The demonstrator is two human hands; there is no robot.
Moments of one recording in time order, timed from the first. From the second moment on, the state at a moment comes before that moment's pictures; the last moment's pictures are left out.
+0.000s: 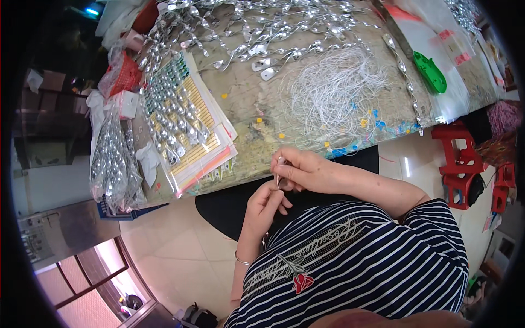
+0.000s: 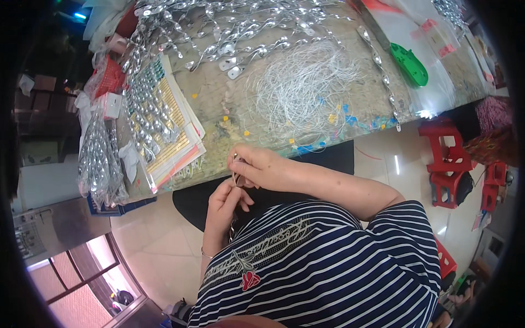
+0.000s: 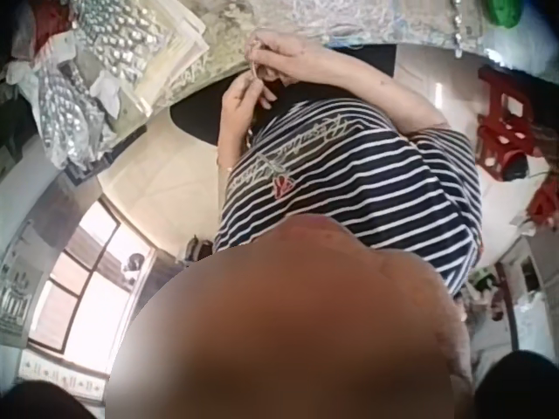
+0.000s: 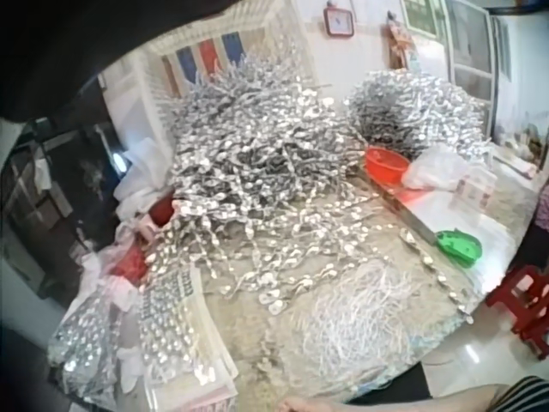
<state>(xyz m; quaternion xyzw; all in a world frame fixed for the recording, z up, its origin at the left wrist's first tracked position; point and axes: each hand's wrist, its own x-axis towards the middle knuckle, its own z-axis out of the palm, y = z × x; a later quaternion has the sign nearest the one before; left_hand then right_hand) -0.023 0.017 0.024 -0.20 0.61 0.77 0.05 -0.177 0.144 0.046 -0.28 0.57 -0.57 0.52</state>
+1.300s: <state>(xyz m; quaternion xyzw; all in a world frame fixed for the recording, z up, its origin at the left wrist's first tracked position) -0.040 -0.023 0.027 -0.31 0.63 0.71 -0.09 -0.200 0.102 0.057 -0.37 0.57 -0.55 0.48</state>
